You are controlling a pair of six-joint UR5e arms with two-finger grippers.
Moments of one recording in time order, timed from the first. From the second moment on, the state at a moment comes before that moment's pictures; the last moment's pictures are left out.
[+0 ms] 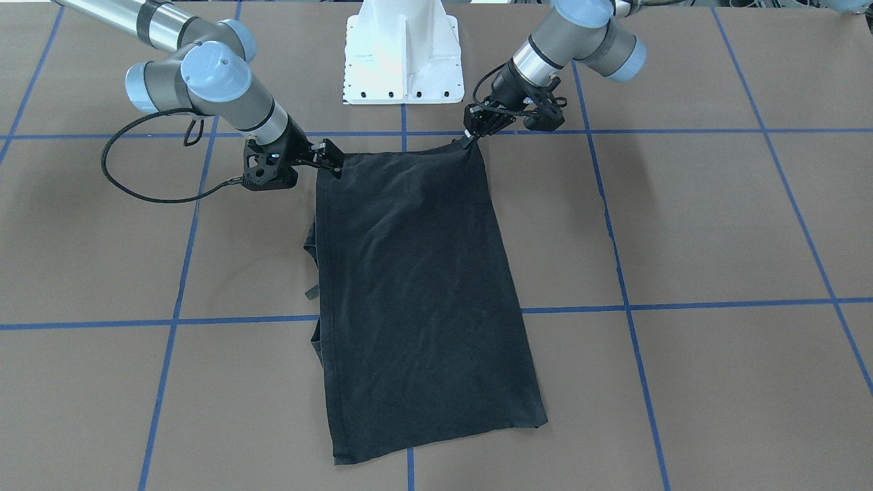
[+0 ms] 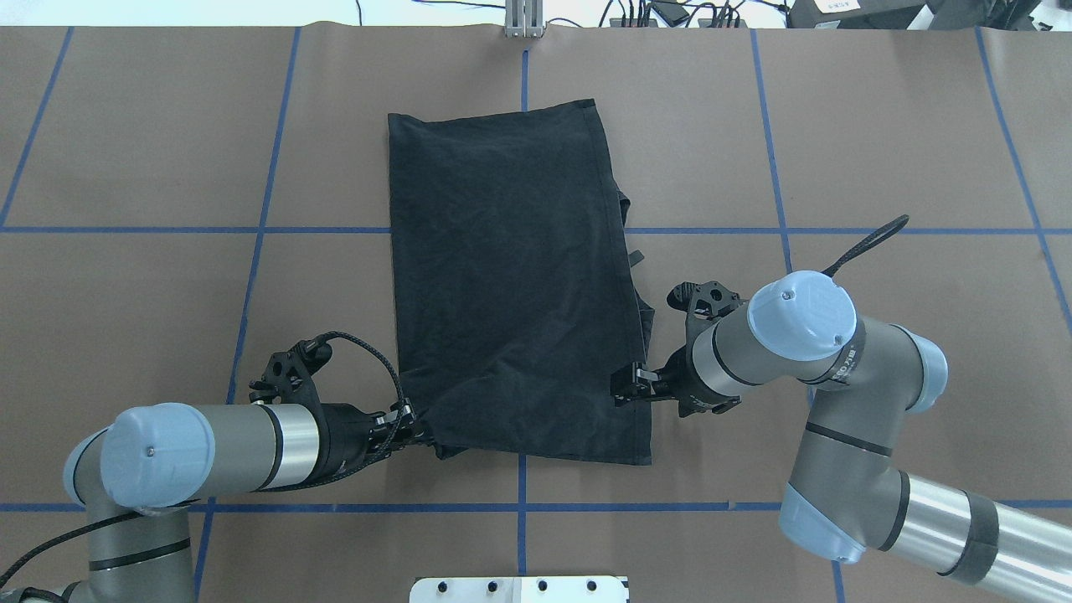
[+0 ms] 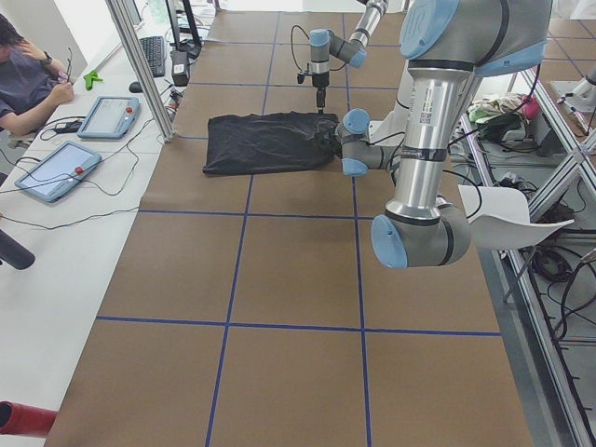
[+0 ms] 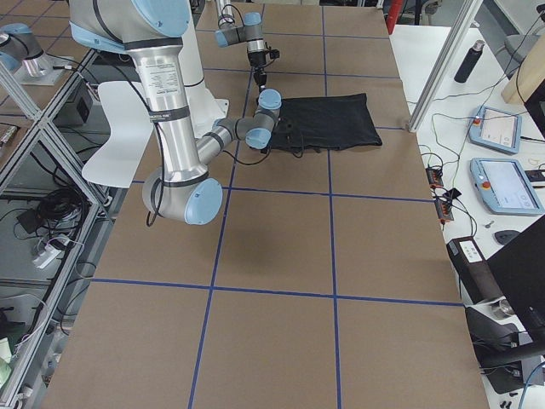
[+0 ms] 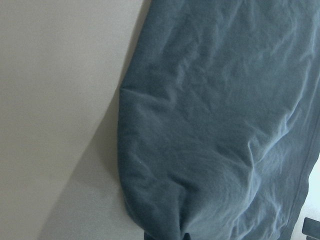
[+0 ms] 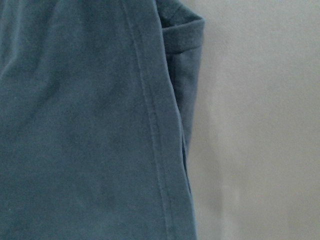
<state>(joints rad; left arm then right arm) -0.28 -1.78 -1.88 -2.42 -1.65 -1.92 0.46 -1.27 1.77 -1.08 2.04 1.43</state>
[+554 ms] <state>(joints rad) -0.28 -1.78 -1.89 -2.42 -1.65 -1.92 0.44 -1.27 1.77 -1.08 2.04 1.45</state>
